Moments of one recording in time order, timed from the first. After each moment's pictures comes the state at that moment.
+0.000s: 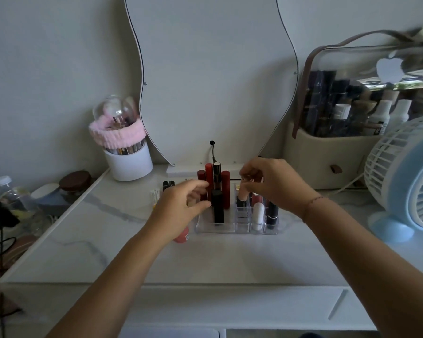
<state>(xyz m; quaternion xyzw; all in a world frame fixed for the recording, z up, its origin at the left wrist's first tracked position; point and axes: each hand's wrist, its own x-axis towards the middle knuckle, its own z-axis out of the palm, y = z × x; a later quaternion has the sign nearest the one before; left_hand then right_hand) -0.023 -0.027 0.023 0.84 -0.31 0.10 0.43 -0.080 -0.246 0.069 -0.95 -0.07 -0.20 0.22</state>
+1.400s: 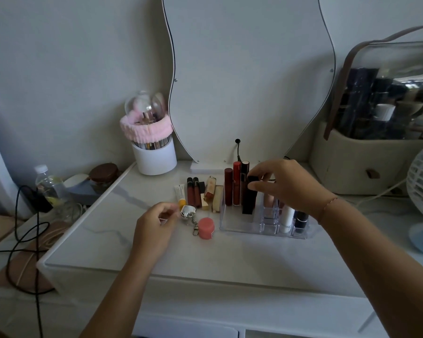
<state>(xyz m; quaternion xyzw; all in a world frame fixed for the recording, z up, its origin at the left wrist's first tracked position) -0.014 0.053 -0.034 0.84 -0.08 0.15 0.51 -0.063 -0.219 0.073 -0.96 -0.10 -0.17 0.21</state>
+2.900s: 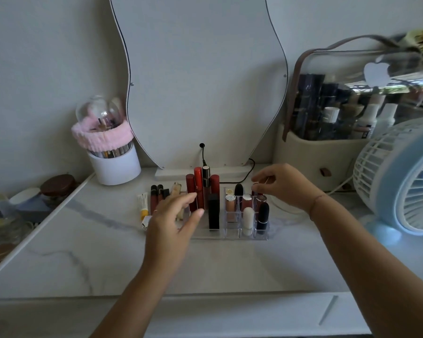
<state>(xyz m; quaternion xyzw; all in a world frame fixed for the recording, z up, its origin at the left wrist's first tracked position) -0.053 -0.040 -0.005 0.79 -0.28 0.25 0.48 -0.067 -0.301 0.051 -0.95 0.03 -0.13 0.27</state>
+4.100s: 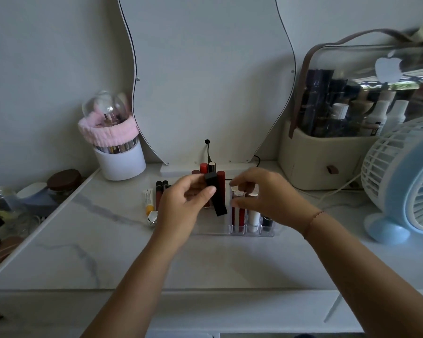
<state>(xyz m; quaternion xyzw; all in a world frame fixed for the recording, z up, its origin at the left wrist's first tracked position) -0.038 -0.054 0.022 0.72 -0.25 0.09 0.64 -0.090 -0.241 0.057 -0.95 -0.09 -0.16 0.25</state>
